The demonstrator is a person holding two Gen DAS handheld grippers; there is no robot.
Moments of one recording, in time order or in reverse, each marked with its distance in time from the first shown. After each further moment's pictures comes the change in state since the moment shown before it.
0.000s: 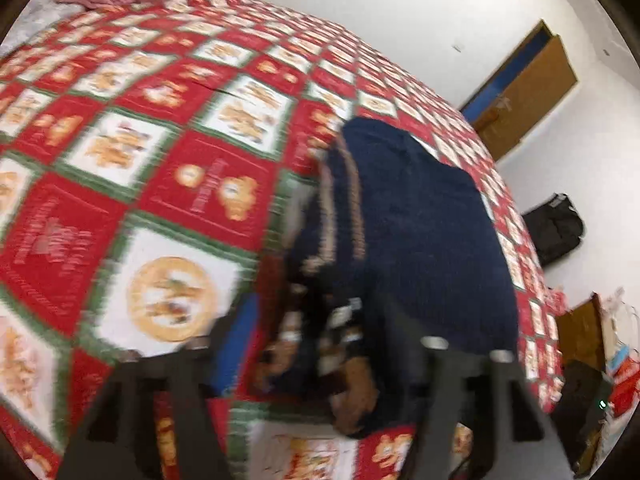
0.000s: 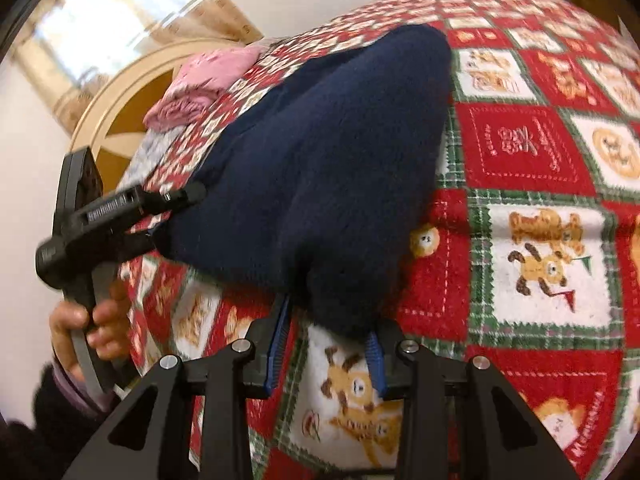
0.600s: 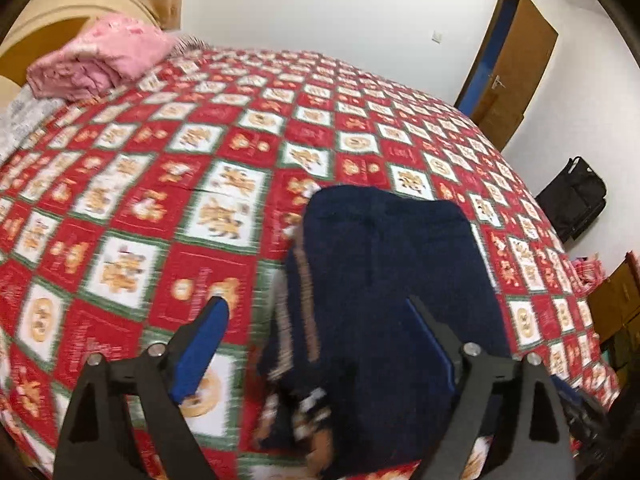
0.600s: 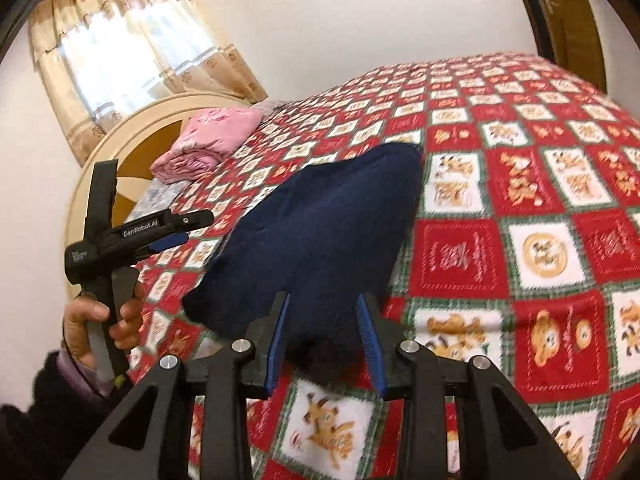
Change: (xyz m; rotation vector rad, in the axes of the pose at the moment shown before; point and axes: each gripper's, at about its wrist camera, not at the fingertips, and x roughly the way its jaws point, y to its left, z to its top) left arm -0.007 -0.065 0.051 0.192 -0.073 0.097; right arm -0.083 -0.001 0.034 -0.031 -0.243 -0.055
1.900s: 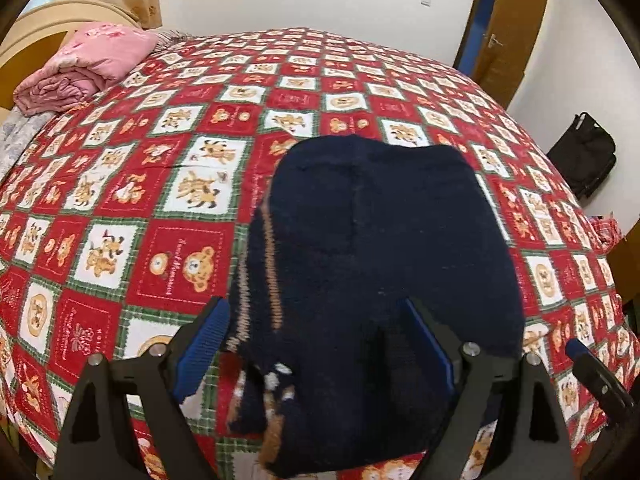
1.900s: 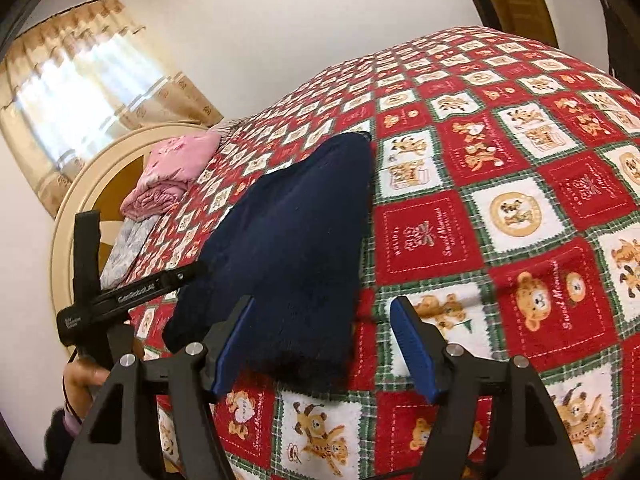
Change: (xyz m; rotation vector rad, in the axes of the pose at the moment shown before) left arm 0.013 -0.031 -0.029 0.112 0.078 0.069; right arm 0.006 -0.028 -0.008 0.193 -0.014 -0.072
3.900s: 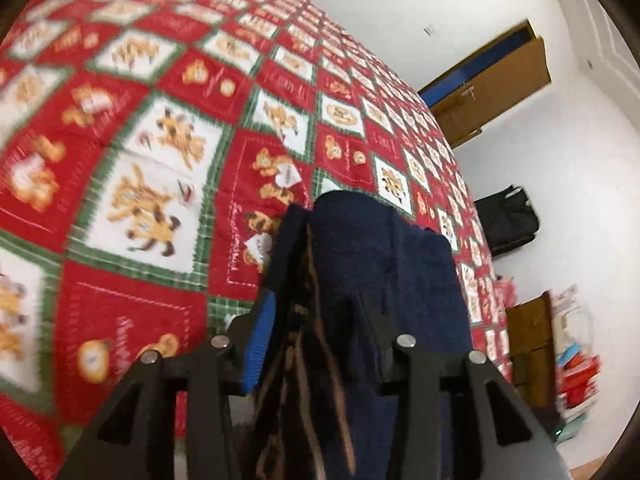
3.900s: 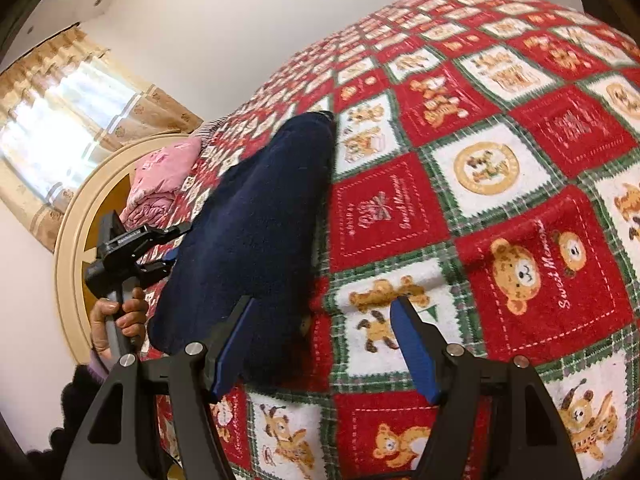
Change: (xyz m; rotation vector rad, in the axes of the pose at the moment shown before) left arm 0.063 0.087 0.071 -0.267 0.104 -0.430; right arm 0.020 -0.043 -0.002 0.130 0.051 0.025
